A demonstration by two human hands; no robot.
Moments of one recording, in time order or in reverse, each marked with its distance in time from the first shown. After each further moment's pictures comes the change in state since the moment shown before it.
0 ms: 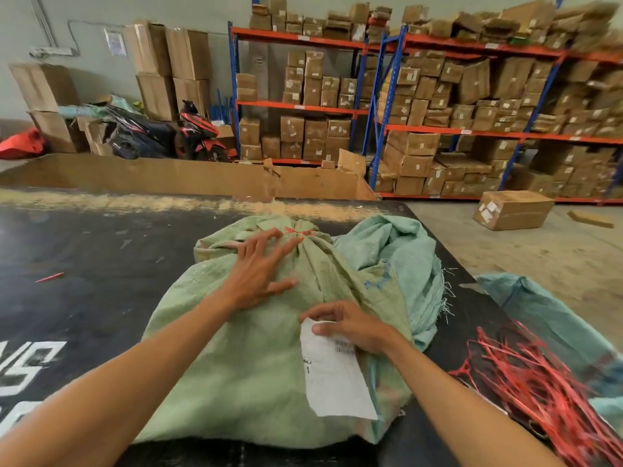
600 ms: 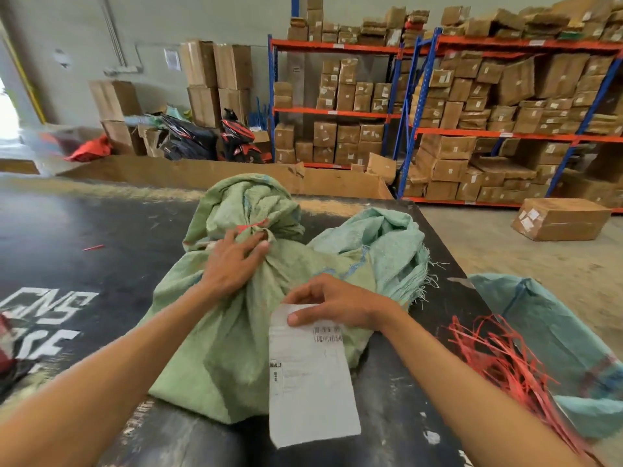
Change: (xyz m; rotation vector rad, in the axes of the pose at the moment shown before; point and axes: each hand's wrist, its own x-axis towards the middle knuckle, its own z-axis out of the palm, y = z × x) left_hand -0.041 0.116 -0.051 -0.173 -0.056 -0.653; right_hand -0.123 -0.060 -0.028 -0.107 -0.348 -0.186
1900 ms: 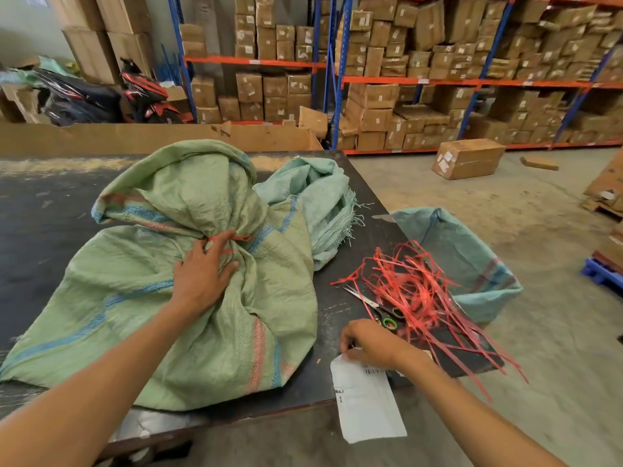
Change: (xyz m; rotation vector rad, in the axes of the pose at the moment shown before) left_hand -0.070 0.037 0.098 0.097 -0.061 0.131; right_hand -0.179 0.188 0.033 -0.689 0.252 0.528
